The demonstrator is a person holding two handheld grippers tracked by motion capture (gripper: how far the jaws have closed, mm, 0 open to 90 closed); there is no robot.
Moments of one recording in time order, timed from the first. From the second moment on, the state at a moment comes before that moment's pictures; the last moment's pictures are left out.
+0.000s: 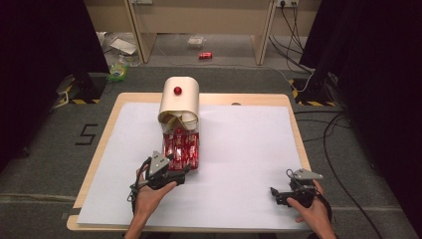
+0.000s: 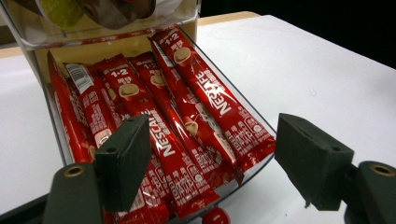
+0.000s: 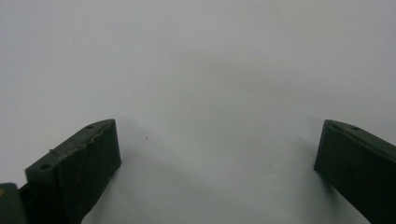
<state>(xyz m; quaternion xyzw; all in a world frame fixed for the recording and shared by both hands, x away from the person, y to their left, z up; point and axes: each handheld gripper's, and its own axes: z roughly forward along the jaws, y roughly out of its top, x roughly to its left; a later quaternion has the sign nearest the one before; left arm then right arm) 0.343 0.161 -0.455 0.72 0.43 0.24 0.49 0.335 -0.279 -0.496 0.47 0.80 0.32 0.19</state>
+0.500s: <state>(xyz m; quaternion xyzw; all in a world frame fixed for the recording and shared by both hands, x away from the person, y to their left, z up) 0.355 0.159 -0.452 0.71 0.44 0.25 0.49 0.335 -0.279 -0.496 0.47 0.80 0.32 0.19</state>
